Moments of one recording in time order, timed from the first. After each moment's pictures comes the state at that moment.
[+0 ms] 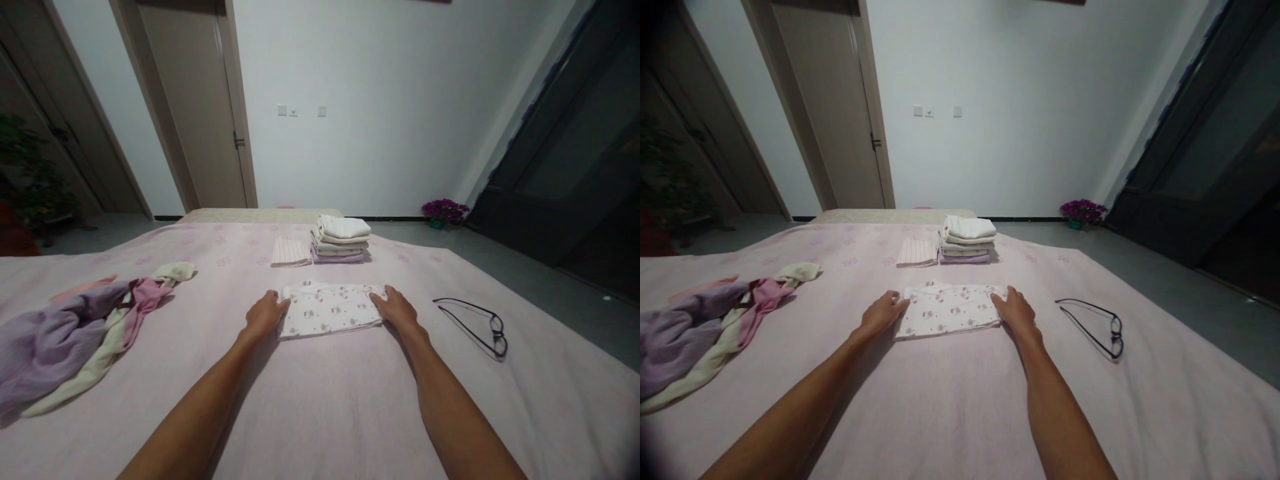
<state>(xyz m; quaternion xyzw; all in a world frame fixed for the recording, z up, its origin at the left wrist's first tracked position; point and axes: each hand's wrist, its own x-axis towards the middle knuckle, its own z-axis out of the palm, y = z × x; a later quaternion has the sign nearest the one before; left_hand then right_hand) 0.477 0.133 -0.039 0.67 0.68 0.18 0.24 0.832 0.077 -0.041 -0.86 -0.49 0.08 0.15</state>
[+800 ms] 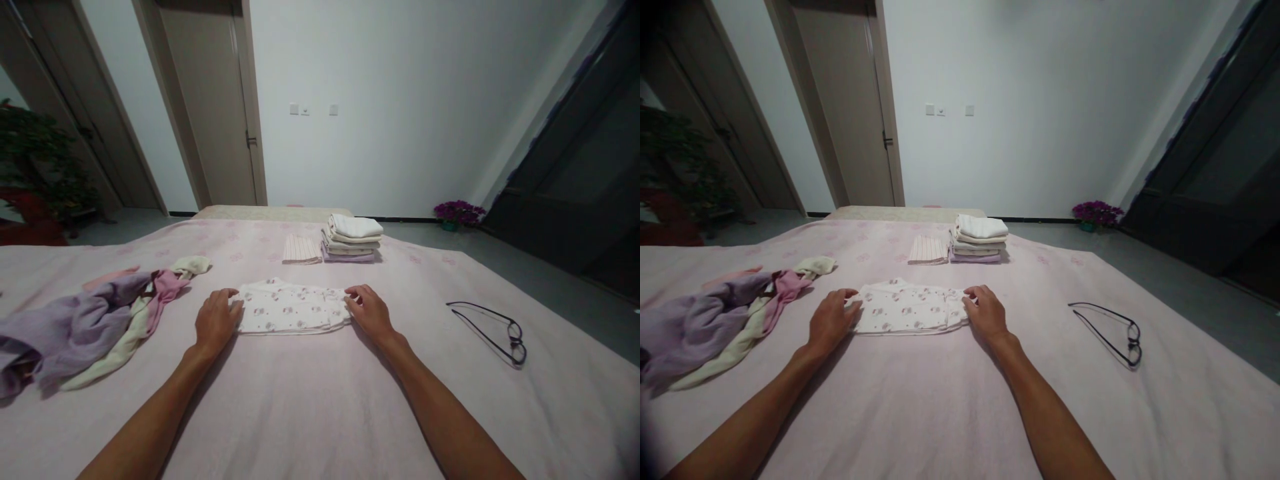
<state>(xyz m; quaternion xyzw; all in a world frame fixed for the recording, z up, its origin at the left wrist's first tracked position) 0.349 0.106 -0.048 0.69 0.66 0.30 0.00 0.731 0.068 -0.038 -0.63 -0.67 0.05 0.39</state>
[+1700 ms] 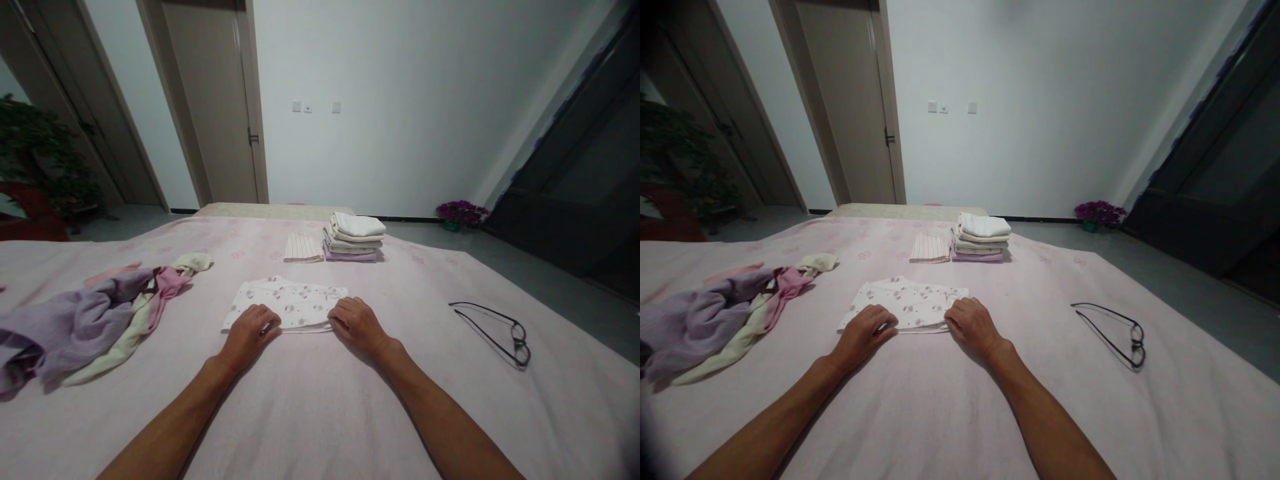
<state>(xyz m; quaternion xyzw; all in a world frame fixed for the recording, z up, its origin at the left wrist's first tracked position) 0.394 0.069 -0.053 0.86 0.41 0.28 0.08 0.705 0.048 -0.031 -0.43 -0.87 -0.08 0.22</state>
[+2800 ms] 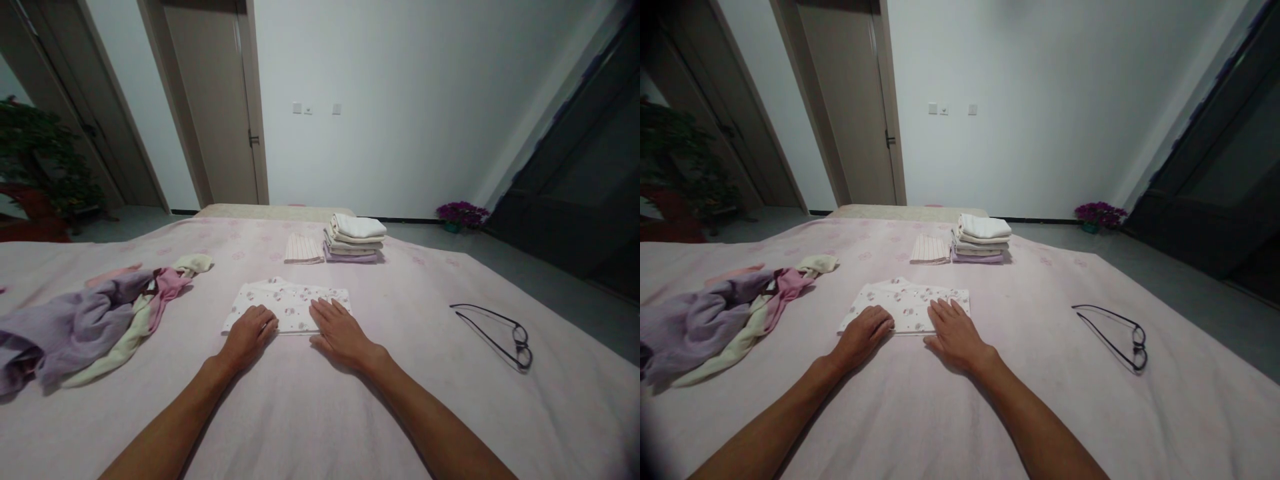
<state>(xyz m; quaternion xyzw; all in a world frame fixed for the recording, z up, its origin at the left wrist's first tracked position) 0.394 0.075 -0.053 0.86 0.44 0.24 0.08 0.671 0.040 -0.038 -0.44 -0.89 -0.02 0.13</state>
